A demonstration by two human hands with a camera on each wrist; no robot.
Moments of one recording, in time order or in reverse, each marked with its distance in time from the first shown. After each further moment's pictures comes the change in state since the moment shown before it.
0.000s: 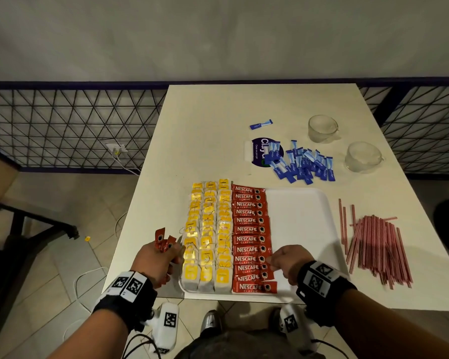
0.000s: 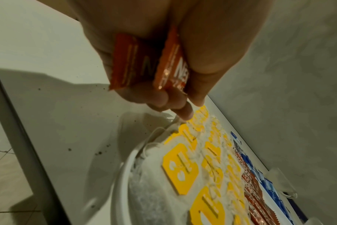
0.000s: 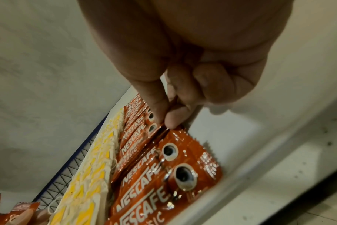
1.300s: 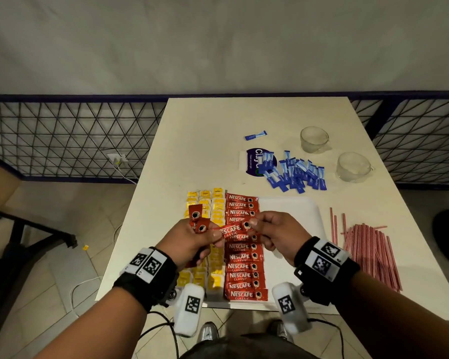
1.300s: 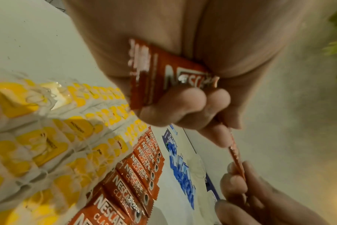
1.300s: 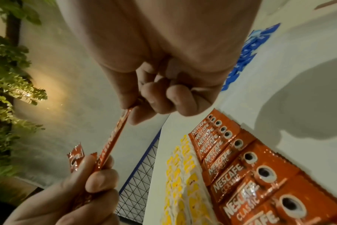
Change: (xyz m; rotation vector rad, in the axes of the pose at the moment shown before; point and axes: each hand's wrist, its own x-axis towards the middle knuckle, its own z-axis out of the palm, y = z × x) left_hand -0.033 0.080 0.037 -0.226 -0.498 0.332; right_hand -0.042 -0.061 -0.036 0.463 -0.175 -0.491
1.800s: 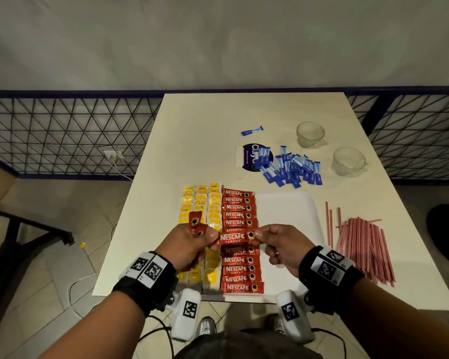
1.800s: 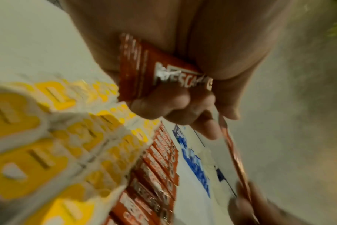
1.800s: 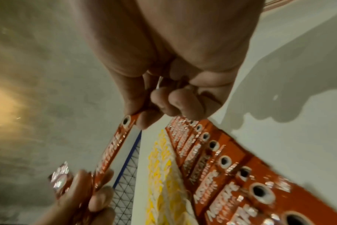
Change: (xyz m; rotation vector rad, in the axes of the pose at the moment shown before) left_hand -0.001 -0.026 0.002 0.147 0.081 -0.049; right_hand -0.013 0.032 -0.012 0.093 0.046 0.188
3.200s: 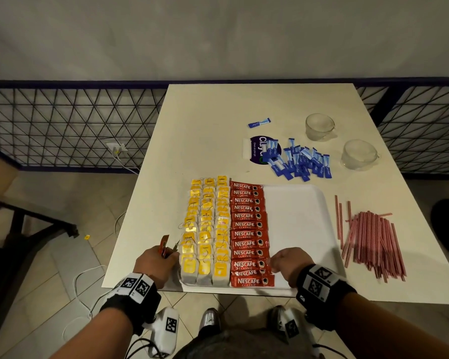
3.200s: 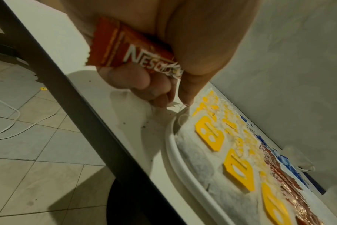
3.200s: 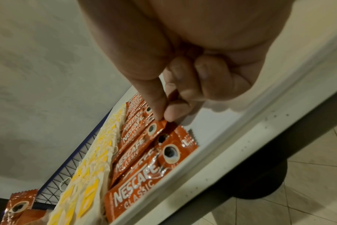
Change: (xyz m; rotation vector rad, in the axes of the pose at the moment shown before) left_hand 0.013 -0.125 -0.067 0.477 0.410 -0.326; right_hand 0.019 0.062 0.002 -0.679 0.212 0.250
